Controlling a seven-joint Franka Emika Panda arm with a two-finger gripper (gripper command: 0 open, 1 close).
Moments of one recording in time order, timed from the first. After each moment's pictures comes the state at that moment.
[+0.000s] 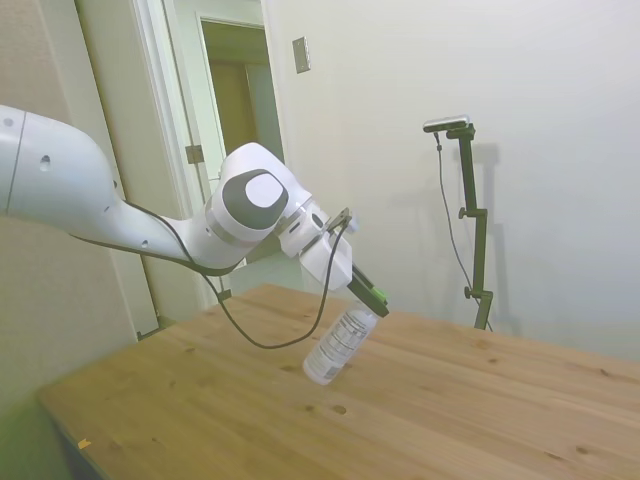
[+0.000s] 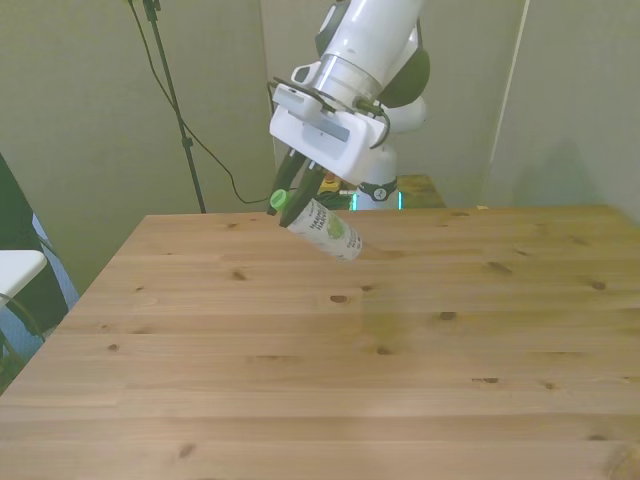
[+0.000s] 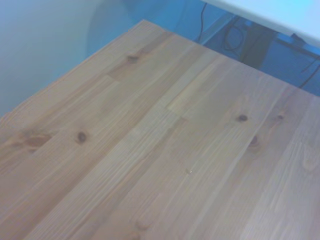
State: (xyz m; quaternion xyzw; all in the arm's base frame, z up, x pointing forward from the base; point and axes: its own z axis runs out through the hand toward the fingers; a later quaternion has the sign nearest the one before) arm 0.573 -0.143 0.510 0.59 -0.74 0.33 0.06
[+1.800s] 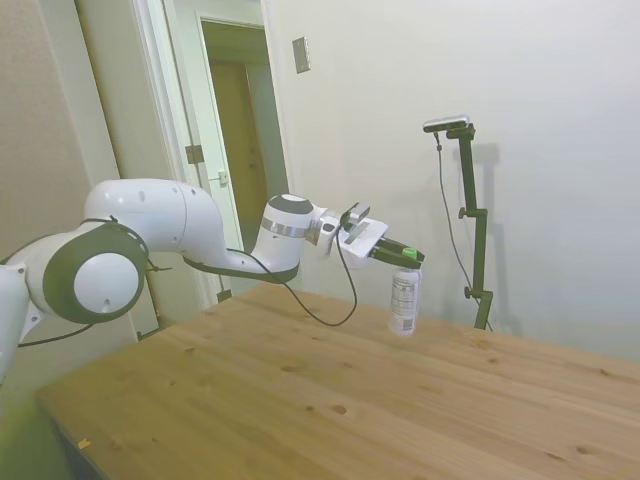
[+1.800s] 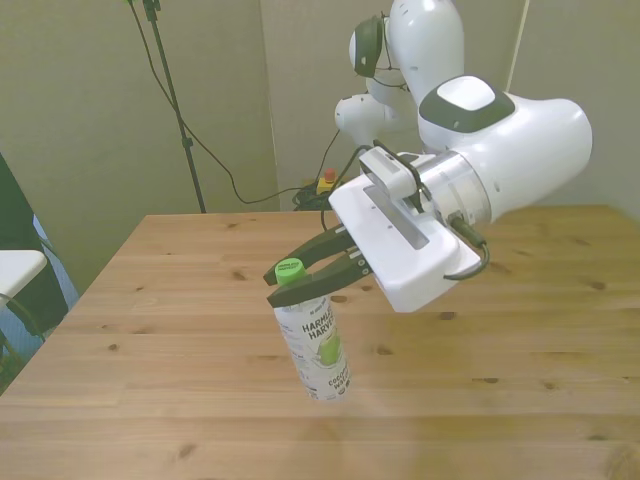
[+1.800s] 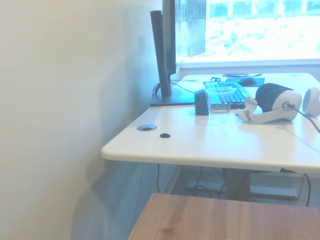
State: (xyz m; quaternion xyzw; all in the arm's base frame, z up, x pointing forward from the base) arm 0.762 -0.075 0.458 0.37 -0.72 0.57 0.13
